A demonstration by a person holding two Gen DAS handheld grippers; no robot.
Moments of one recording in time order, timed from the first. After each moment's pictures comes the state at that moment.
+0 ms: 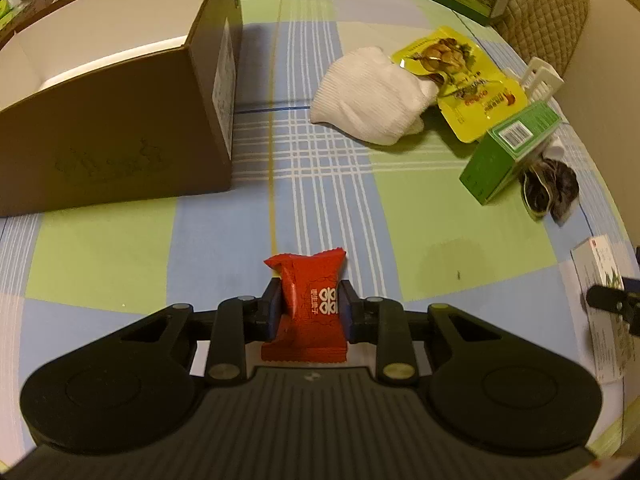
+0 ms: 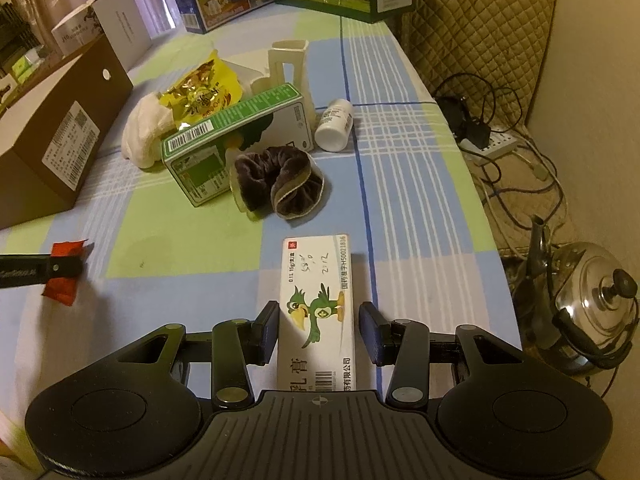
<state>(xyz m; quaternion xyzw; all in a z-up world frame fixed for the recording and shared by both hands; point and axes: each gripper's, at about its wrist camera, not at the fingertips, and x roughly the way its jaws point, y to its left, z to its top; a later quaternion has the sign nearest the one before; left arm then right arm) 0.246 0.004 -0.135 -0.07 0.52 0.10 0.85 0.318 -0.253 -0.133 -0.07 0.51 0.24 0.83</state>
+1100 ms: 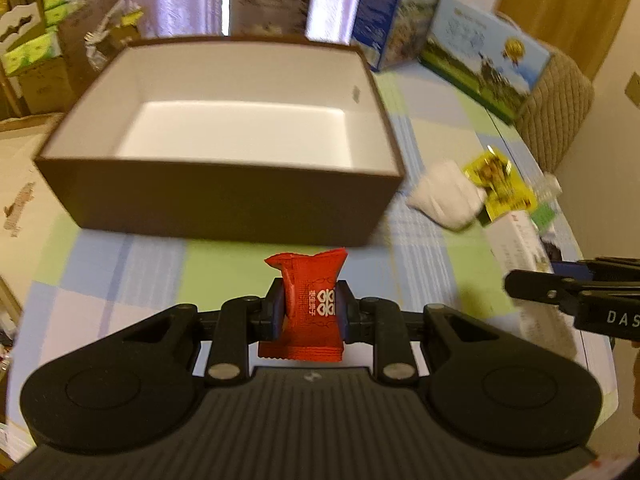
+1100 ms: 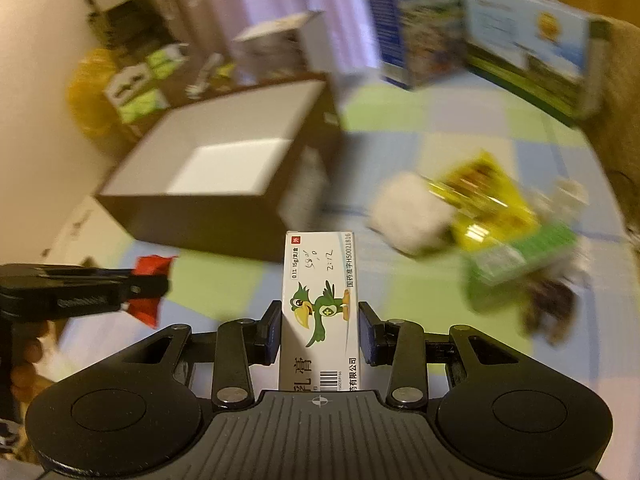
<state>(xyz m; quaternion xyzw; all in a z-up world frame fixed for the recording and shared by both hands) 0.165 0.124 -0.035 -0.13 0.44 0.13 0.88 0.253 -0.076 -0.044 -0.05 0.44 0.44 0.78</state>
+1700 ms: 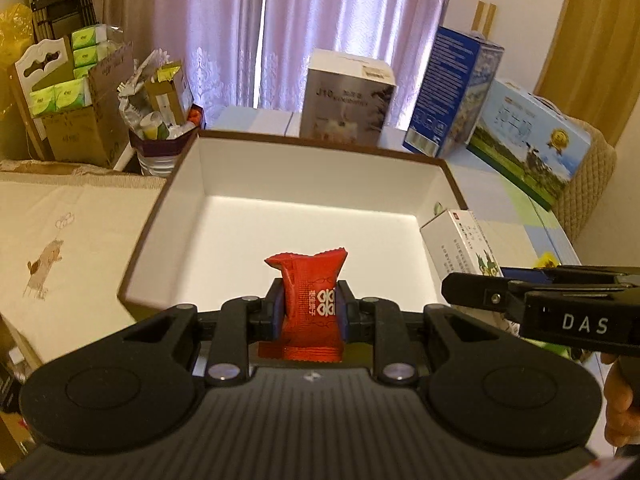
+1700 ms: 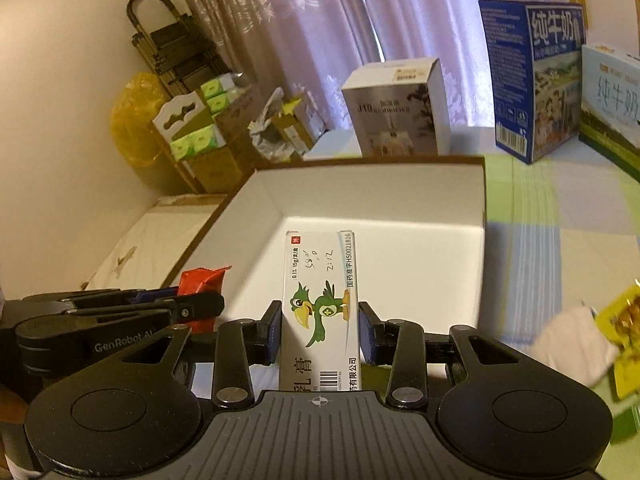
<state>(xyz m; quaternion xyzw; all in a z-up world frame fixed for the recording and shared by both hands) 0.190 0.249 0.008 -0.13 0.37 0.16 0.91 0.265 0.095 -0.013 -0.02 0.40 0.48 0.78</state>
